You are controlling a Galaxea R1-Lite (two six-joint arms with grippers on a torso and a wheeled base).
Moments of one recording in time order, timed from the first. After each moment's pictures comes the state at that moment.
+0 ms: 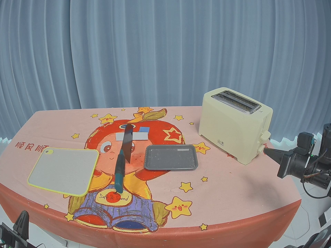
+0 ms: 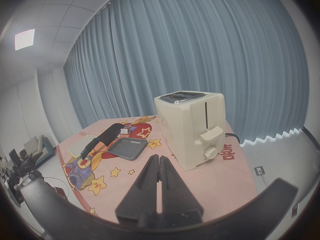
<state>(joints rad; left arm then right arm) -0.01 0.02 -0.02 0.00 0.01 0.00 0.34 1.37 -0.36 -0.66 0.11 0.20</state>
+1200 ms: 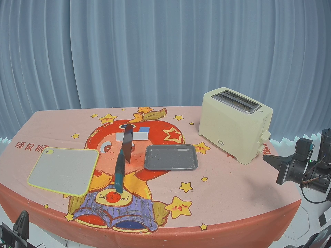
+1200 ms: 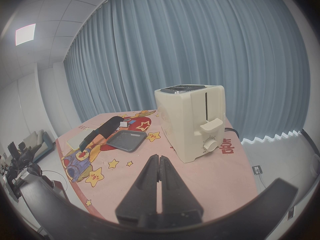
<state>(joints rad) -0.01 0.02 -0.02 0.00 0.01 0.00 0.34 1.37 -0.33 -0.66 0.11 0.17</state>
